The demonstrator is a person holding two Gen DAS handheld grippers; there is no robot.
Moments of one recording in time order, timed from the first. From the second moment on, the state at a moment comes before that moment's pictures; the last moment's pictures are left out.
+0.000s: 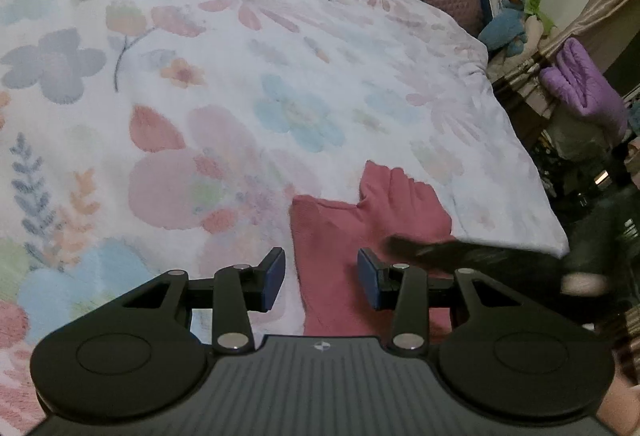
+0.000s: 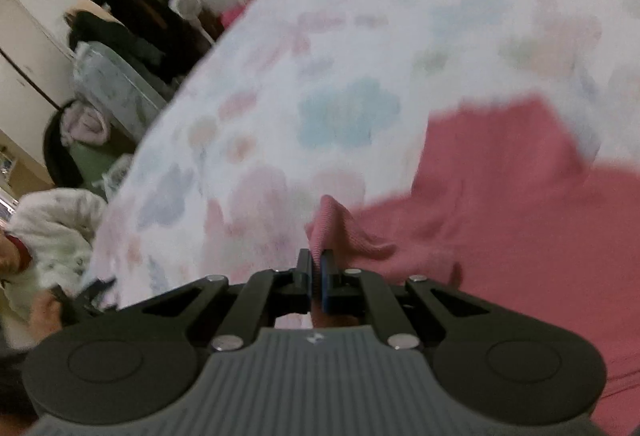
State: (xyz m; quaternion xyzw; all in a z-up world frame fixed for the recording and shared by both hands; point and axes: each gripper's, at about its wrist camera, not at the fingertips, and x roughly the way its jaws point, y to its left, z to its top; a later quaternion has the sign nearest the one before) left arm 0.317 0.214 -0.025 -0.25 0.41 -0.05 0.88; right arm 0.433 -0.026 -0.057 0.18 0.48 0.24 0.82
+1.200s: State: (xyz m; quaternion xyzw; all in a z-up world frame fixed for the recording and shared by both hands) left arm 0.396 0.181 -0.105 -0.23 0.41 -0.07 0.88; right arm 0.451 -0.103 -0.114 0.23 0.45 0.25 0.83
